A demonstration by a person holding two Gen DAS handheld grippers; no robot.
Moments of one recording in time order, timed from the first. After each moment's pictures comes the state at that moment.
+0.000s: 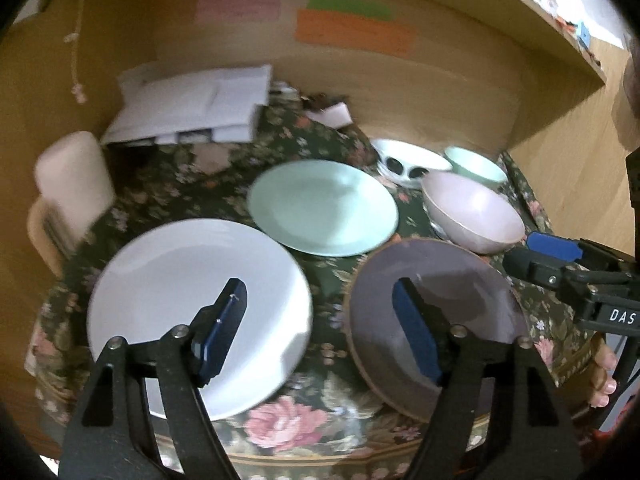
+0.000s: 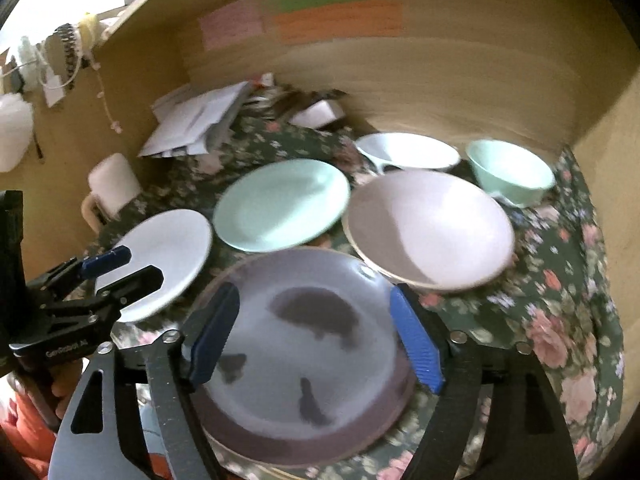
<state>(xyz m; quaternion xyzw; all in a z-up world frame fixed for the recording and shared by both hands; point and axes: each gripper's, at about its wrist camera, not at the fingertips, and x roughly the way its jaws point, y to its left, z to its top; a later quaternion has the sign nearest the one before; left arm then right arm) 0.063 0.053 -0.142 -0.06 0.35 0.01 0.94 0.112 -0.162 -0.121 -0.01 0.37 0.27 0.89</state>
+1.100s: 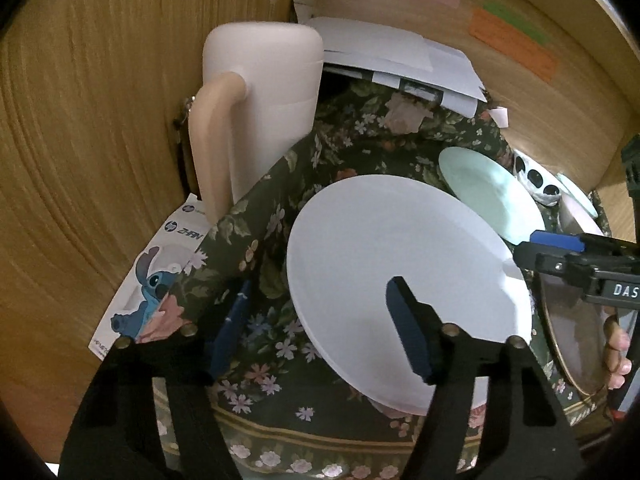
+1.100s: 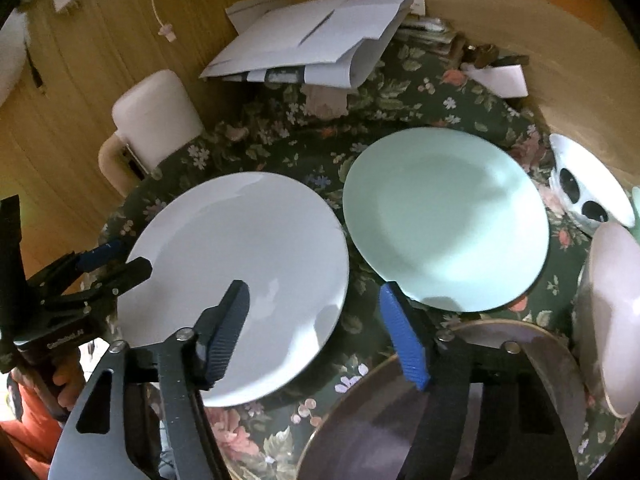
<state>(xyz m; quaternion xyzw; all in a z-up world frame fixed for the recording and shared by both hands) 0.039 0.207 -0.194 -0.14 0.39 0.12 0.90 0.156 0.002 -0.163 -0.09 0.45 0.38 0.80</state>
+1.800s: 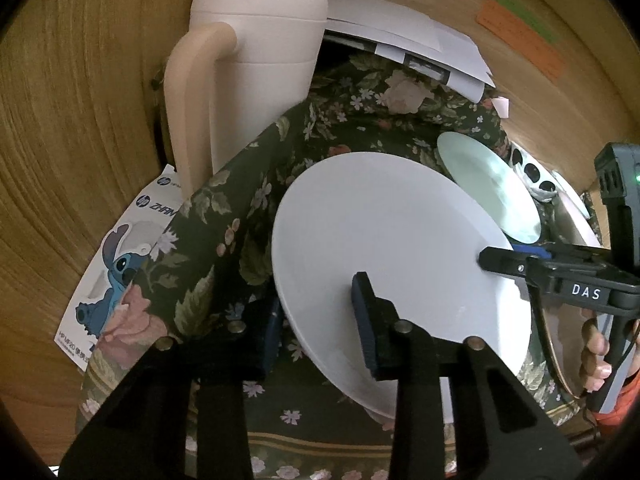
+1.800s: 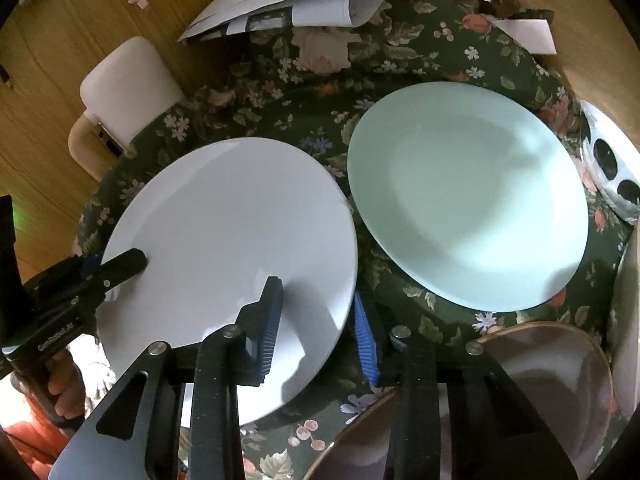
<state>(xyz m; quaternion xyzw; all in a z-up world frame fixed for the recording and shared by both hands) 0.051 0.213 -0.211 -0.17 0.41 0.10 0.89 0.174 0.026 -0.192 -0.09 0.50 0.37 0.77</state>
